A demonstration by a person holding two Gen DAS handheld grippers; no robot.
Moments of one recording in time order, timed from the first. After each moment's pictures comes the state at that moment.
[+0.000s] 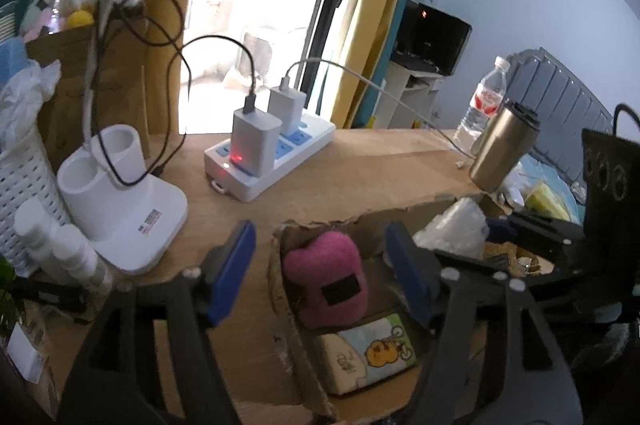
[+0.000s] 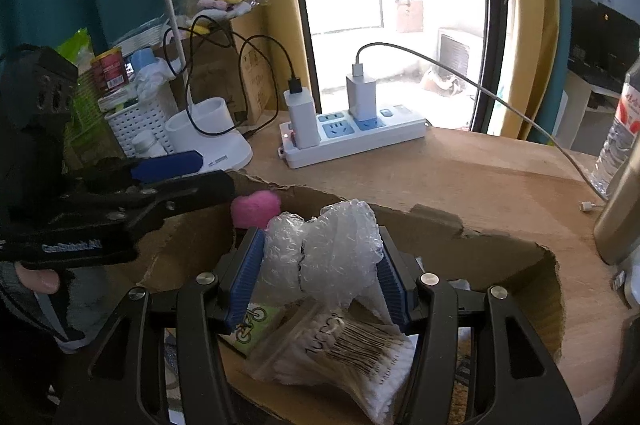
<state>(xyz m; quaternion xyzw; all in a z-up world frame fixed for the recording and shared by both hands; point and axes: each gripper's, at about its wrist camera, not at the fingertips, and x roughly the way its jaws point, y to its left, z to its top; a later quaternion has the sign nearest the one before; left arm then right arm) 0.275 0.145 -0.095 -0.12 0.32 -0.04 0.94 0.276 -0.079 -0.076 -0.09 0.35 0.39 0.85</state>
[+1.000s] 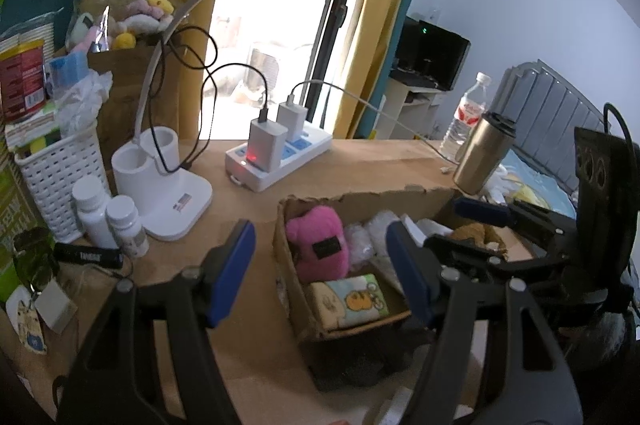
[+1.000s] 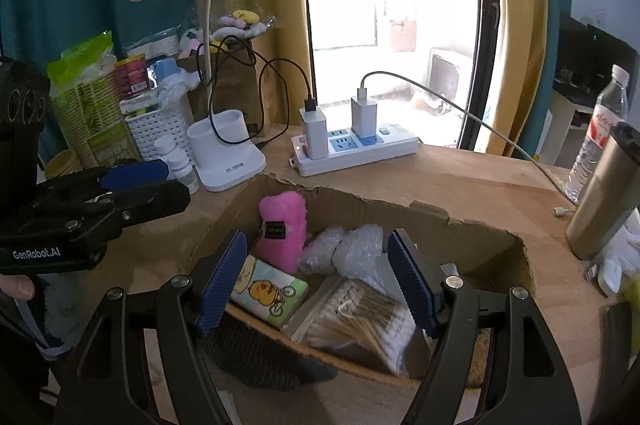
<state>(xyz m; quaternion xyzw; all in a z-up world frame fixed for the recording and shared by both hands) 0.202 0.140 -0.066 -0.12 0.29 -0.02 0.95 0.226 -0.094 -0.049 -0.10 0.31 0.37 0.87</state>
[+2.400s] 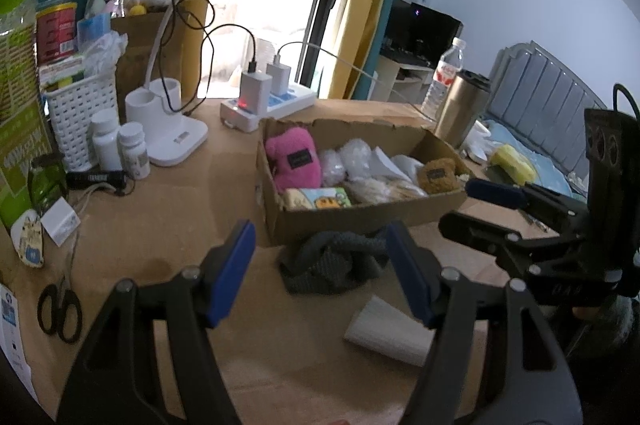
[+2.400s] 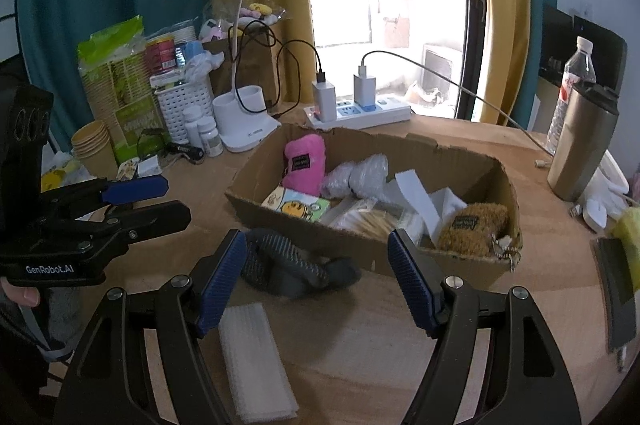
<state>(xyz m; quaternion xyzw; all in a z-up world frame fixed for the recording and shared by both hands) 0.127 0.102 -0.089 -0.11 0.31 -0.03 0.94 0.150 -0.135 -0.063 -0.09 0.32 0.36 0.87</state>
